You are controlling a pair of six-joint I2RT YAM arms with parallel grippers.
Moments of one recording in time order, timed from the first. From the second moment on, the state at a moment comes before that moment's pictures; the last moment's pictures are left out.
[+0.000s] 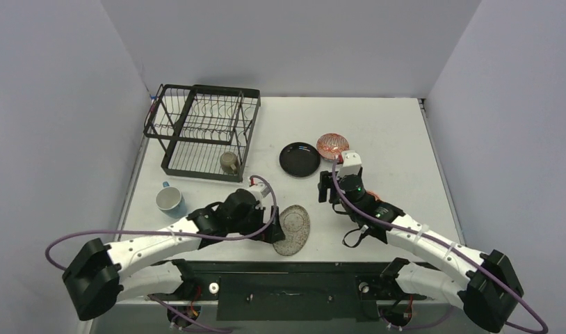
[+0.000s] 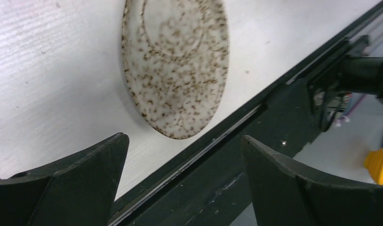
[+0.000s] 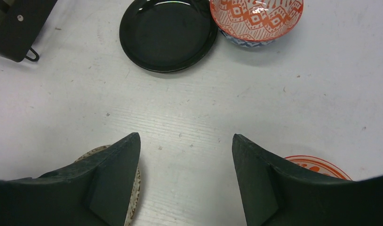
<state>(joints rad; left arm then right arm) -0.90 1.03 0.57 -0.27 0.13 -0.70 0.76 1.05 0.61 -0.08 0.41 0.31</state>
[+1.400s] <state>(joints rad) -0.78 1.50 0.57 0.12 0.20 -0.54 0.71 0.83 0.50 -0.10 0.30 0.39</state>
